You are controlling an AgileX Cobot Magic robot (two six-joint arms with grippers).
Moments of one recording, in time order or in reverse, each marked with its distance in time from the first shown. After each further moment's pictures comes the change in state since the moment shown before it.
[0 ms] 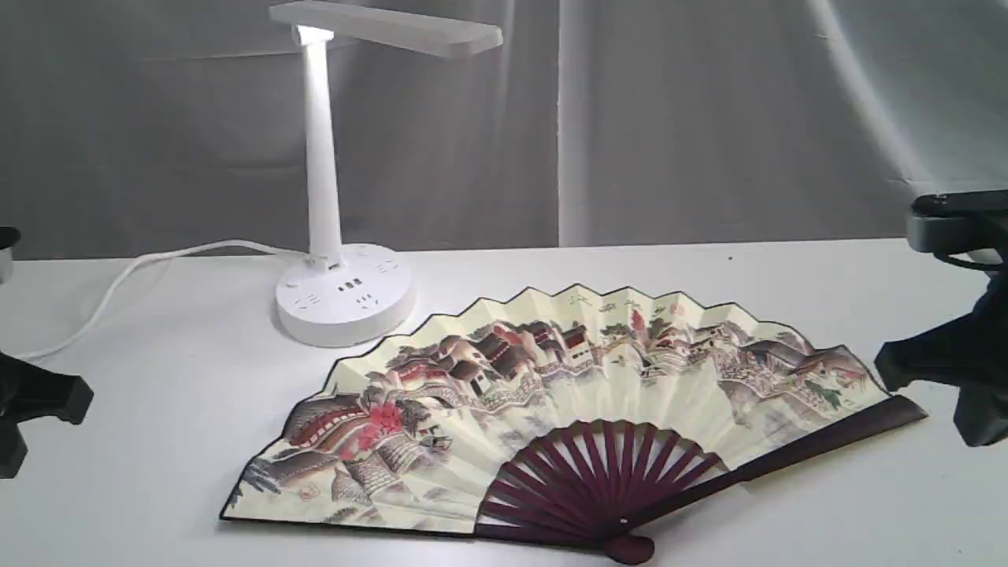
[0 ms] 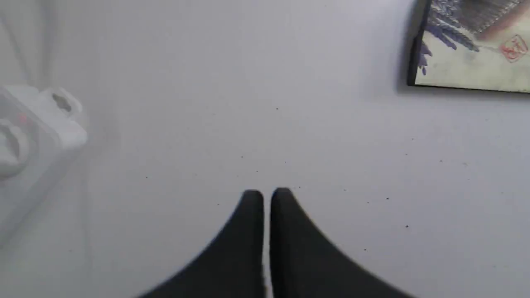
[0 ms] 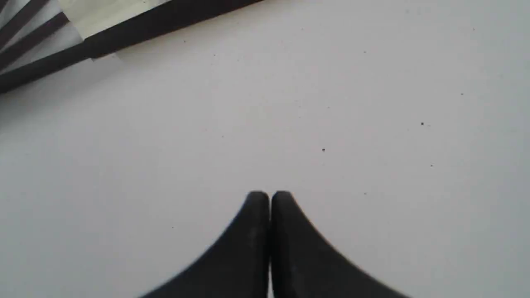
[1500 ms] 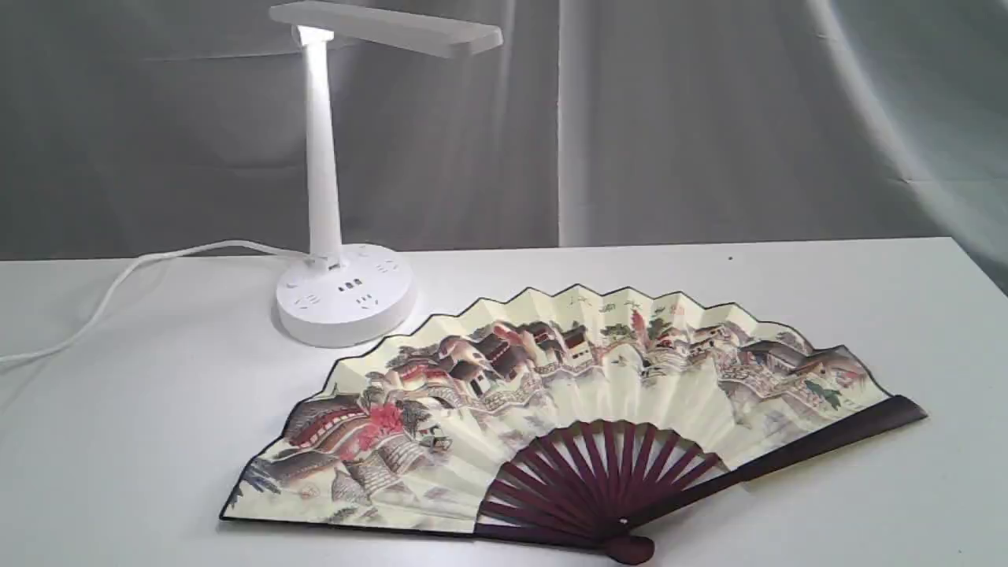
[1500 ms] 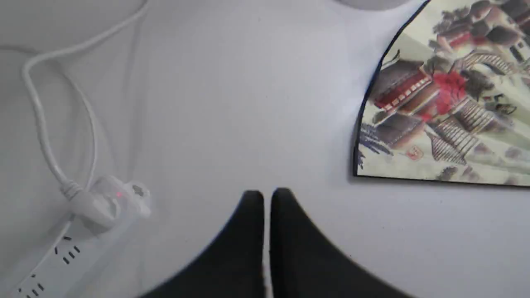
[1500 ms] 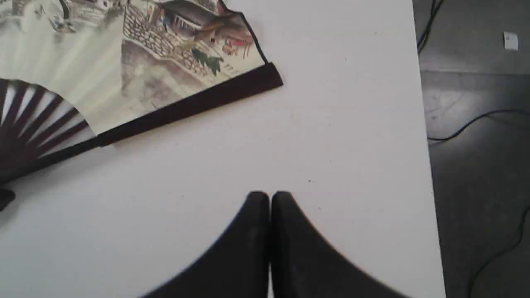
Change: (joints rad) left arm 0.000 -0.474 0.000 -0.012 0.008 0.013; right arm 0.000 -0.461 0.000 -0.123 0.032 0.060
